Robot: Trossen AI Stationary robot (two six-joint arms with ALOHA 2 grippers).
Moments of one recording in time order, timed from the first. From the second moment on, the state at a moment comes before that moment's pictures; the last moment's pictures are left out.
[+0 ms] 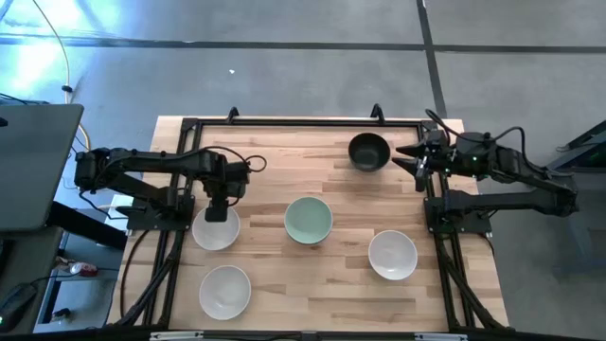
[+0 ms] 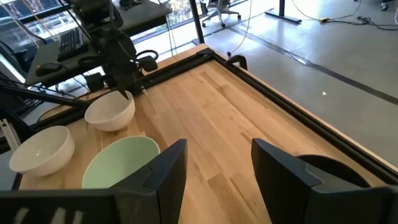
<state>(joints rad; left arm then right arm) 0.30 1.26 0.83 -1.15 0.09 0.15 -0.16 0.58 0.90 -0.66 0.17 0.29</state>
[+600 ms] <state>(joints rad) 0.30 1.27 0.77 -1.06 0.12 0.14 -0.16 0.58 0.90 -0.66 0.17 0.30</state>
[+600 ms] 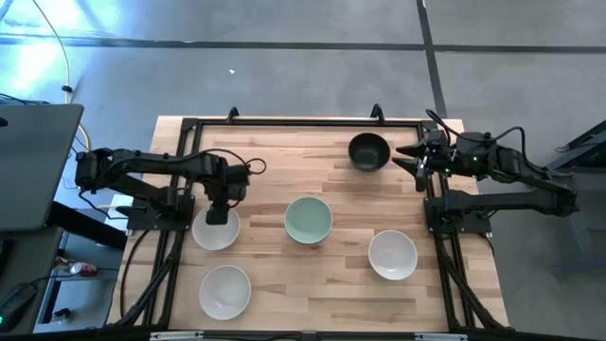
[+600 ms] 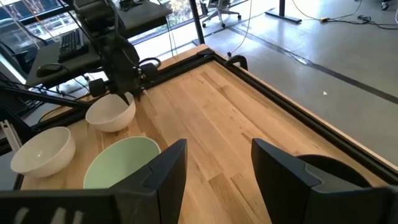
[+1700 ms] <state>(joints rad) 0.37 1.29 1.03 -1.16 0.15 -0.06 -0.16 0.58 0.90 -0.62 0.17 0.26</state>
